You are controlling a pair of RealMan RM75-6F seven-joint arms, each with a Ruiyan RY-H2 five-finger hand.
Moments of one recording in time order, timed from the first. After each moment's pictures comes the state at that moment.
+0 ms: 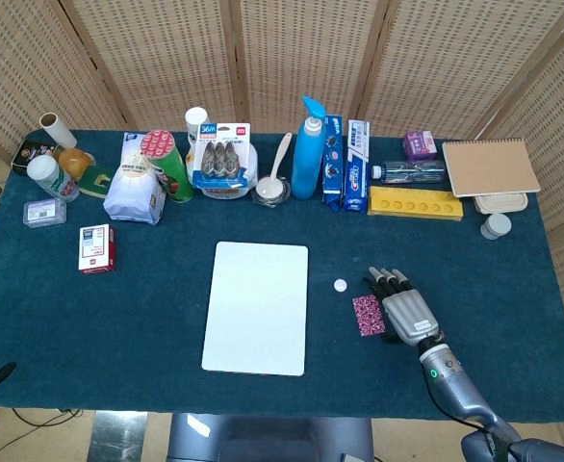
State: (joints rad) left arm 0.07 -0.94 0.03 -1.73 1.69 1.72 -0.22; right arm 0.45 -1.52 0.05 -1.35 -1.42 1.03 -0.22
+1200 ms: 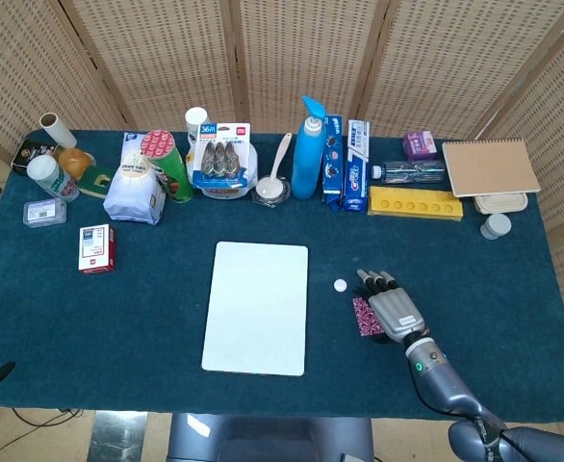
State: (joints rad) left arm 0.07 -0.94 0.03 -1.73 1.69 1.72 -0.22; right arm 0.54 -1.48 0.07 -1.49 -1.22 0.91 -0.40
